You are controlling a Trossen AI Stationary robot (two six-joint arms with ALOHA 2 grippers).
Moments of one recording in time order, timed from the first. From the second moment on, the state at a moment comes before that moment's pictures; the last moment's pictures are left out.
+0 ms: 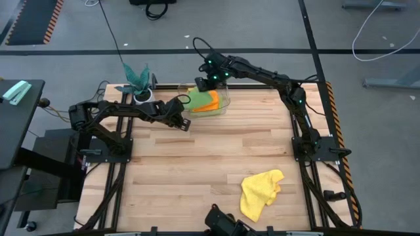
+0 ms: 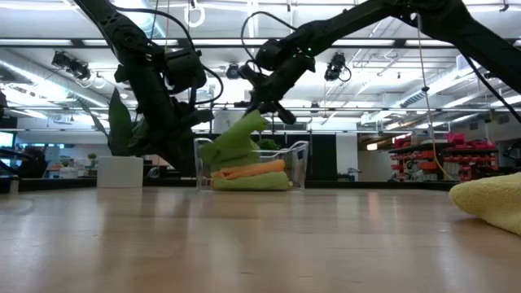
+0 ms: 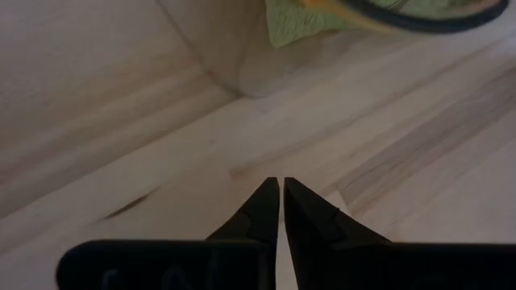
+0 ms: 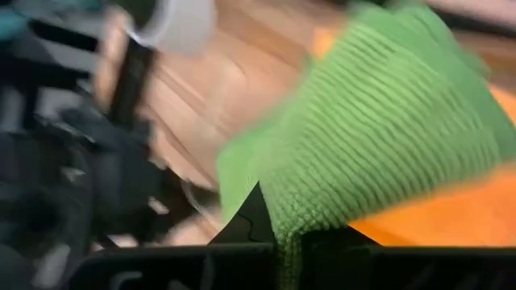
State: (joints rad) left arm 0.41 1.52 0.75 -0.28 -0.05 -0.70; right arm -0.57 2.17 2.04 -0.76 -0.41 0.68
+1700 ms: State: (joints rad) left arm 0.41 1.52 0.75 -0.27 -0.05 -0.66; right arm -0.68 2.07 1.91 -1.04 -0.20 0.59
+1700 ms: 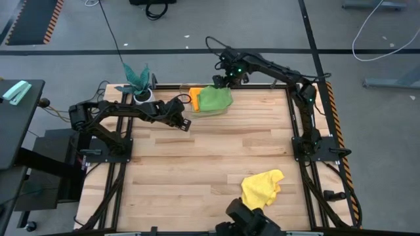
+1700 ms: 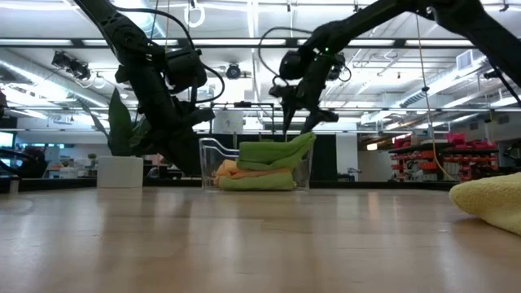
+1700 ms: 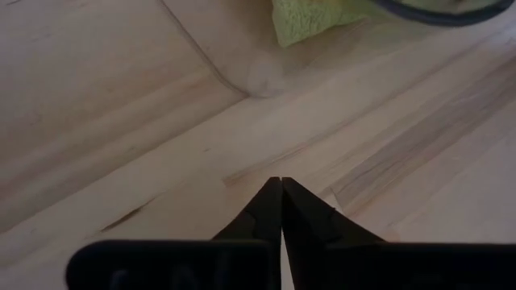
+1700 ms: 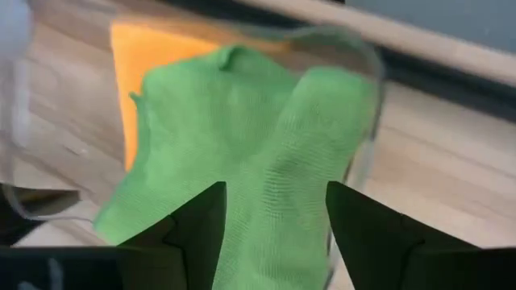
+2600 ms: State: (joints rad) left arm 0.37 1.52 0.75 -0.27 -0.05 -0.70; right arm -0.59 2.15 1.91 -0.82 -0.21 0.50
